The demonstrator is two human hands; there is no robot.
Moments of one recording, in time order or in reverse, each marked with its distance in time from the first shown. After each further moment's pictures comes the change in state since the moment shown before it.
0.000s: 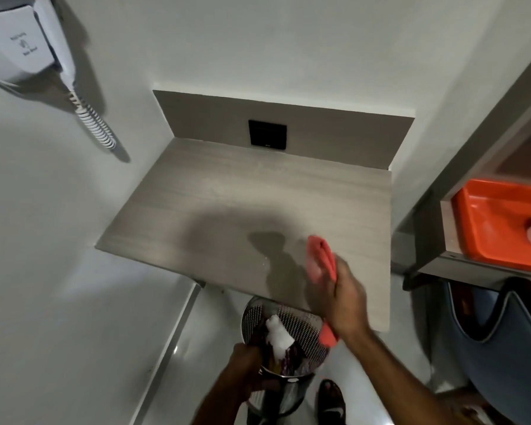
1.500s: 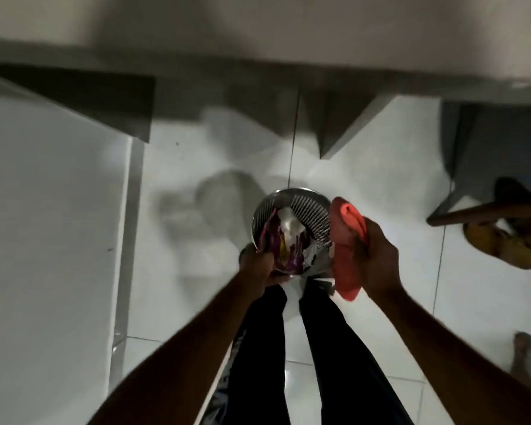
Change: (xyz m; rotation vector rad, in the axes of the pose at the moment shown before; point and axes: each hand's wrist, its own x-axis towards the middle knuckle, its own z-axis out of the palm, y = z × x) left_hand 0.277 -0.231 0.041 0.046 0.088 -0.253; right_hand -0.200 0.334 0.114 0.056 -0.172 0.547
